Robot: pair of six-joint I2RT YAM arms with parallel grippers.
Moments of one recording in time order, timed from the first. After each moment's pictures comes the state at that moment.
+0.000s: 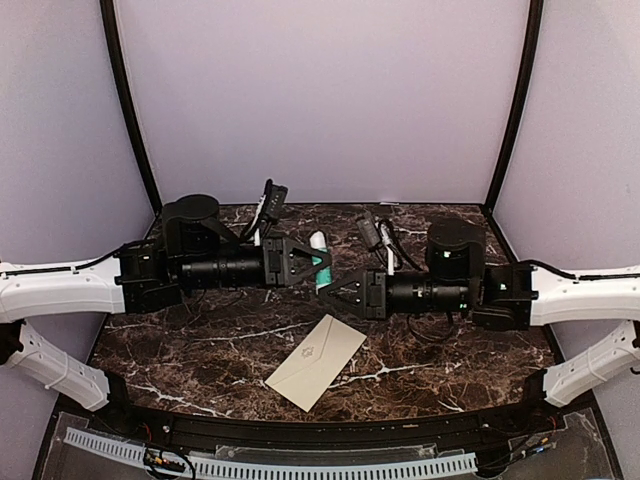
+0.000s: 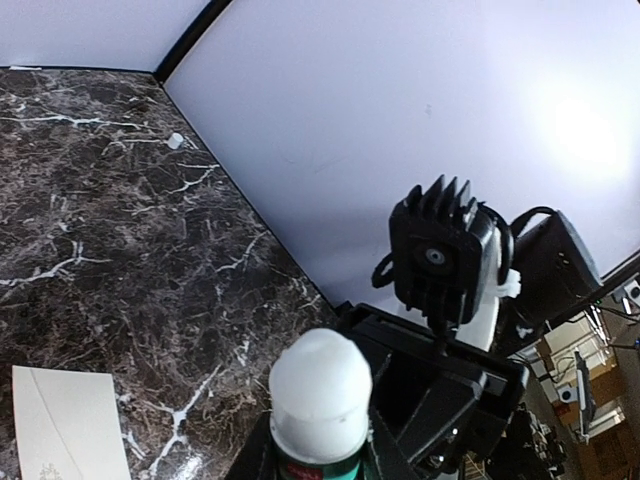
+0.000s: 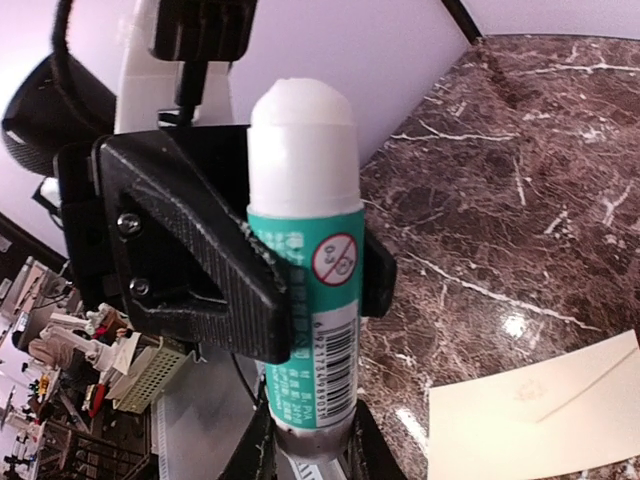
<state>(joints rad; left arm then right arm) -1.05 1.27 0.97 0.14 0.27 -0.80 1.14 1.22 0.85 0.16 -0.22 0.71</state>
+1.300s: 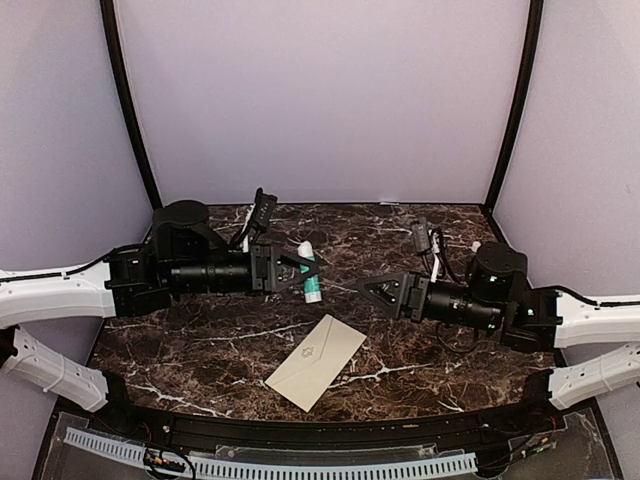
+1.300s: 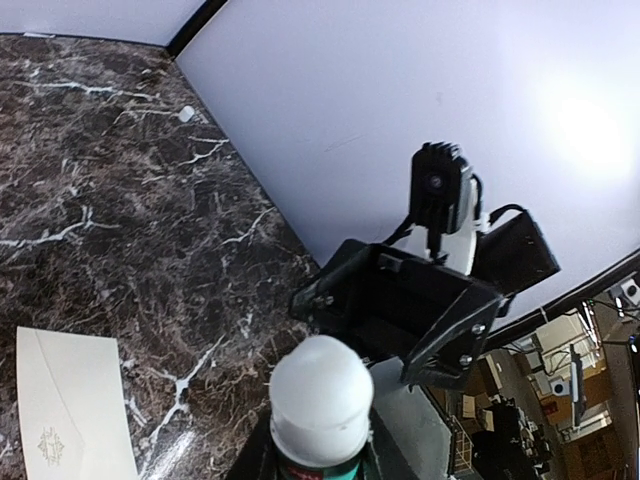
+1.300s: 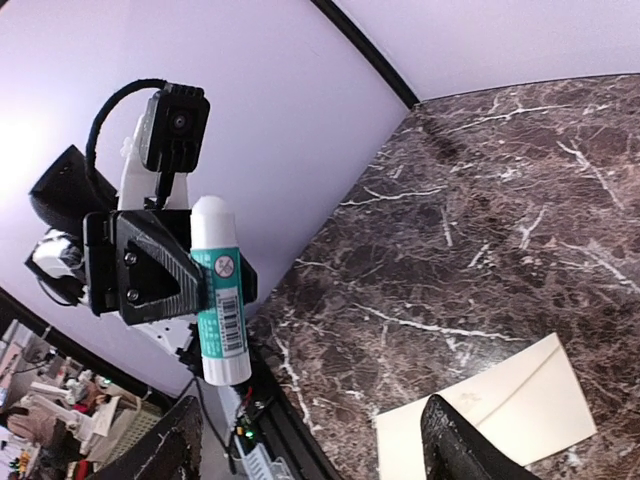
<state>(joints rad) -1.02 1.22 0.91 0.06 0.26 -0.83 1.11 1.01 0.64 0.22 -0.02 0.73</state>
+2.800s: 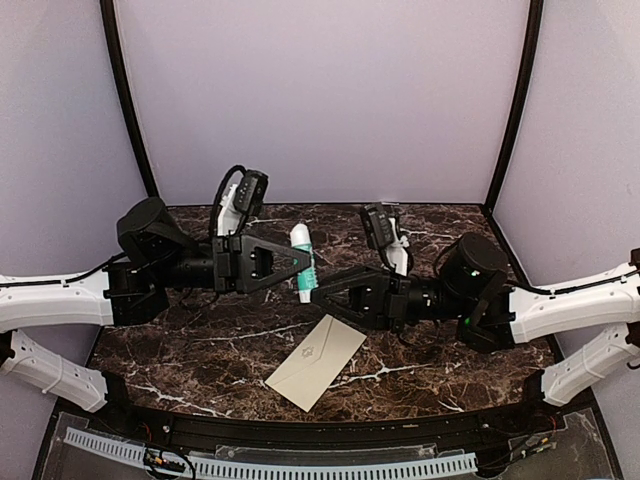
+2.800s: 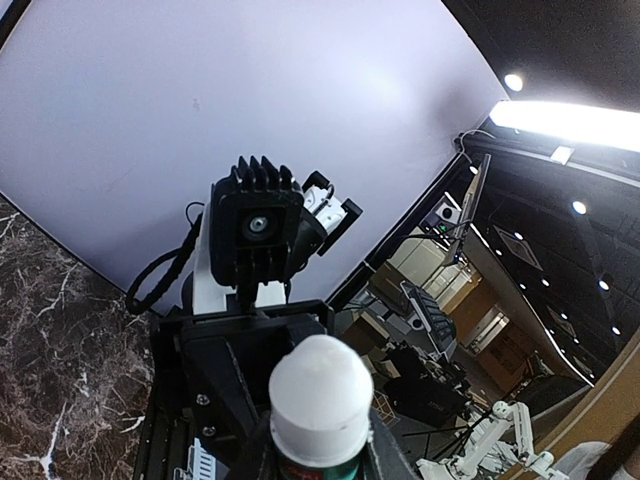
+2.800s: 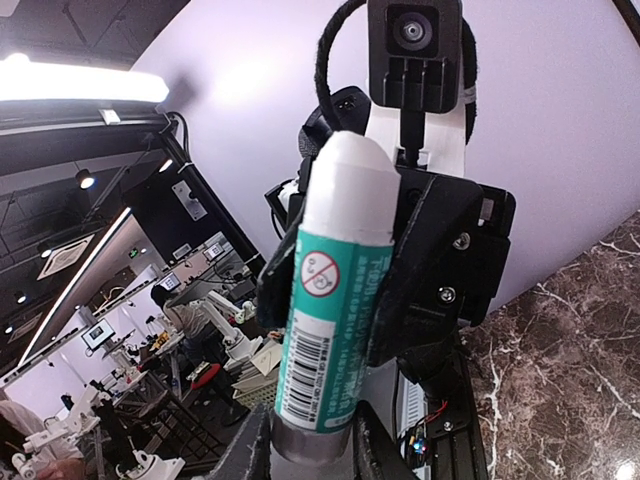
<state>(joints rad) -1.01 1.18 0.84 0.57 0.63 -0.88 1.20 1.30 0.75 0.84 -0.50 0.77</state>
